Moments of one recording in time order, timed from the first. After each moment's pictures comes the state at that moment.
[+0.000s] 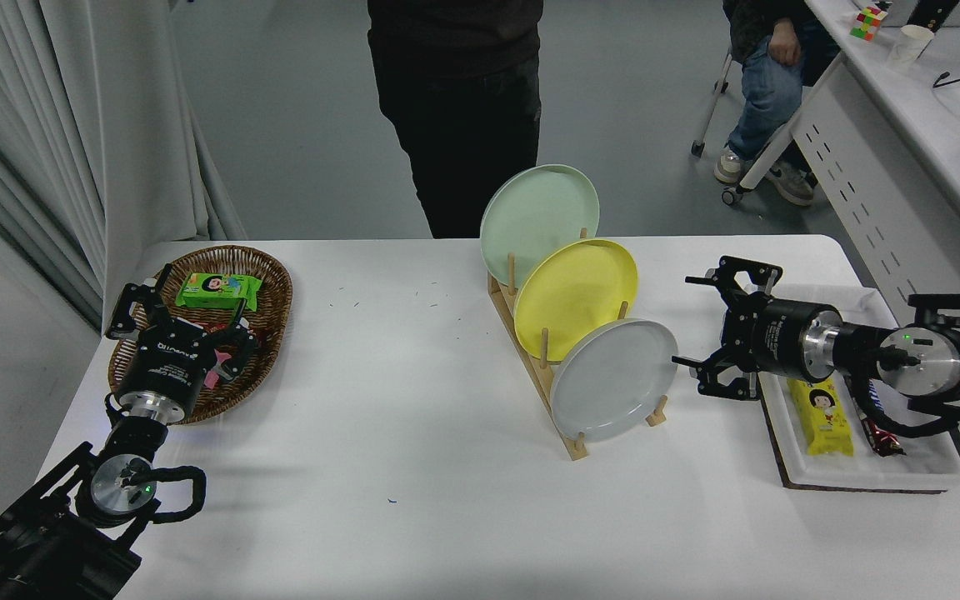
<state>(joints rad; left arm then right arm) -0.40 0.28 -1.19 -0.64 0.14 -0.56 -0.39 1.37 -0.64 -0.60 1.21 0.81 0.23 0.10</state>
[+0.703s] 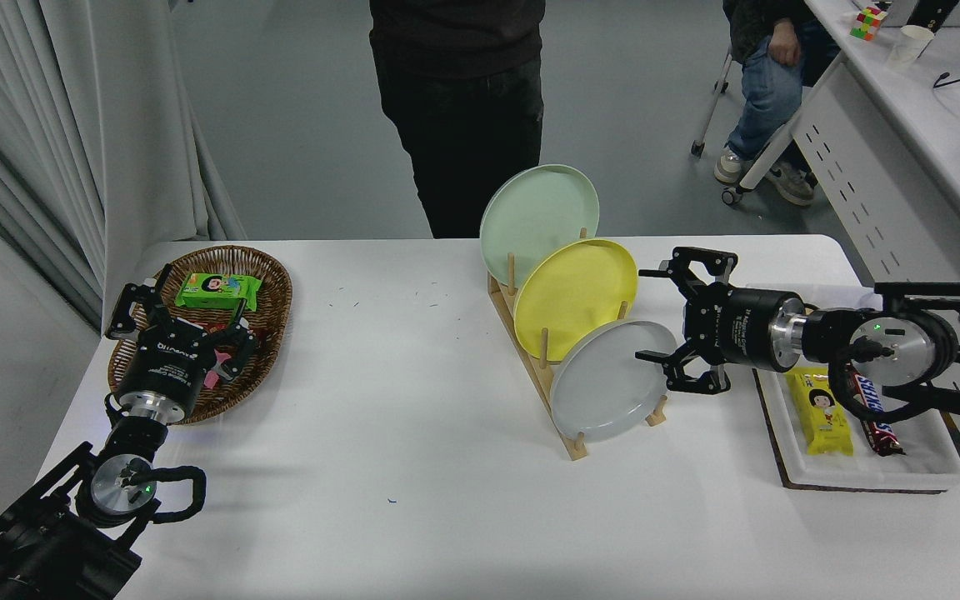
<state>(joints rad) -0.40 0.28 -1.19 -0.64 0.14 -0.56 -0.39 1.39 -0.61 -0.55 1.21 0.64 0.26 0.10</state>
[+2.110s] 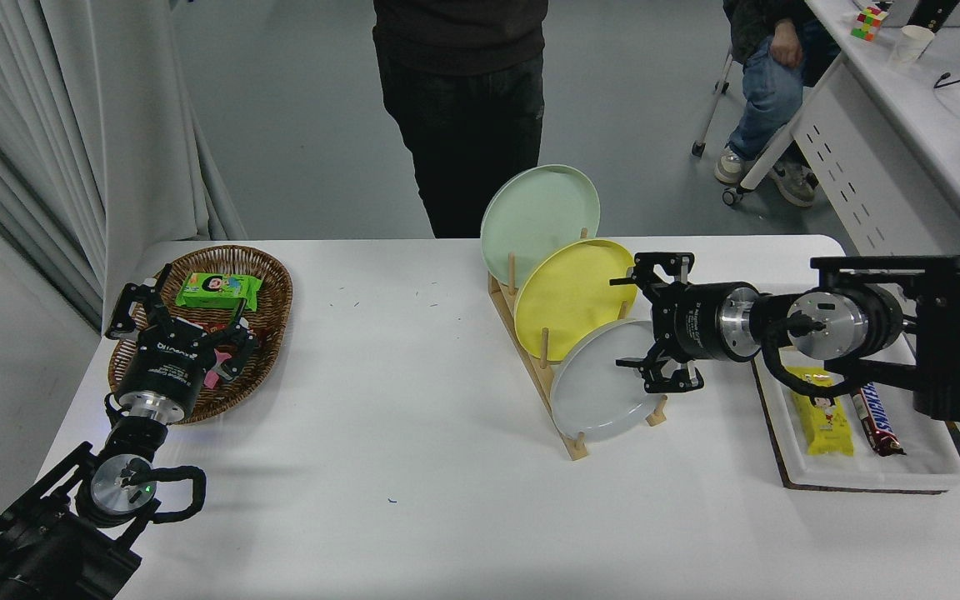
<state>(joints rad) -0.40 0.28 -1.19 -0.64 0.14 -0.56 -0.39 1.47 -0.50 -0.53 1.22 0.72 0.03 -0.07</state>
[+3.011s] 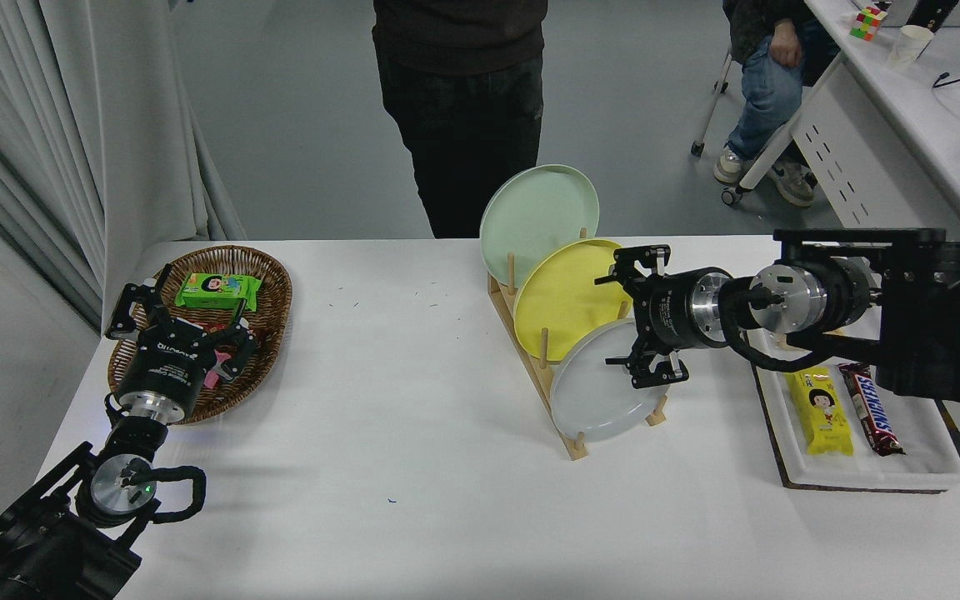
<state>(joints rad) -0.40 0.28 -1.19 -0.64 0.14 -0.56 -0.39 1.49 -0.43 -0.47 1.18 0.73 -0.12 -0.18</state>
